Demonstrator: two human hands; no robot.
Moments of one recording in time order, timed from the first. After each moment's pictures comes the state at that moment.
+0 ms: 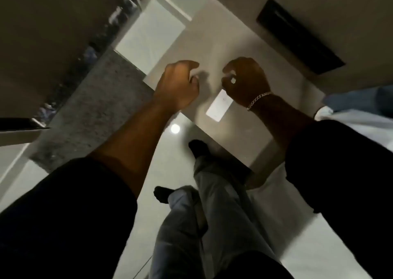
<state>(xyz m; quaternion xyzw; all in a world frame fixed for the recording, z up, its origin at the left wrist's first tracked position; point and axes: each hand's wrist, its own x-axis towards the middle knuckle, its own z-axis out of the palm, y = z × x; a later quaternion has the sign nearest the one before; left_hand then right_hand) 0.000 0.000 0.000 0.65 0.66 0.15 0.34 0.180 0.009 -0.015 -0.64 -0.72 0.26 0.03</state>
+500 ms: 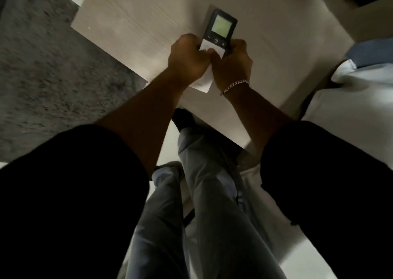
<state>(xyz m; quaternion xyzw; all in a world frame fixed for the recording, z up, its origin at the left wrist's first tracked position) 0.086 0.005 -0.153 0.51 0.68 0.05 0.52 0.188 -0.024 -0.169 -0.84 -0.35 0.39 0.16</state>
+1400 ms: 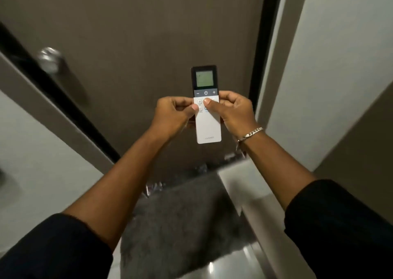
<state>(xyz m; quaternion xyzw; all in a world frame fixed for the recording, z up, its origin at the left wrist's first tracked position) -0.265 -0.070 0.380 0.38 0.70 0.53 0.29 -0.146 0.025 0.349 -0.33 -0.58 0.64 0.38</state>
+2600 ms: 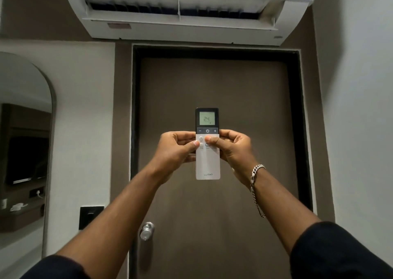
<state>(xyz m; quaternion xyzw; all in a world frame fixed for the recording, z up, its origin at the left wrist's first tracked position) -0.309 -0.215 0.745 0.54 0.54 0.64 -0.02 -0.205 -0.074 0.737 0.07 -0.67 0.55 0.49</state>
